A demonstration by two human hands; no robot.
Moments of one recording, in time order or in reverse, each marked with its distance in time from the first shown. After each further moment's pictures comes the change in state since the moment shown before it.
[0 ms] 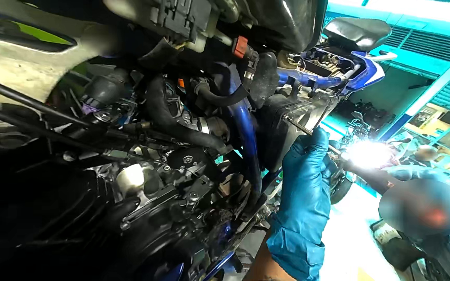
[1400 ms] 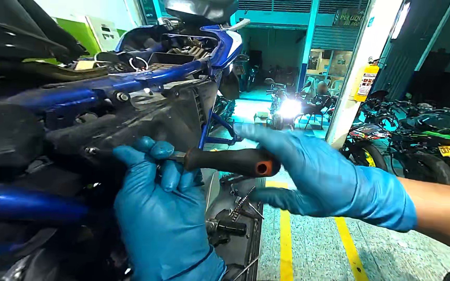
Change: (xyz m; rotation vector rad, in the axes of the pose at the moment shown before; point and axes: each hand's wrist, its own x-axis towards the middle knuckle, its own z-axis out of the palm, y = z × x) left_hand 0.008 -0.002 -0.002 0.179 -0.118 0.223; right_hand -0.008 -0.006 -0.016 -0.696 -0.143 -0.575
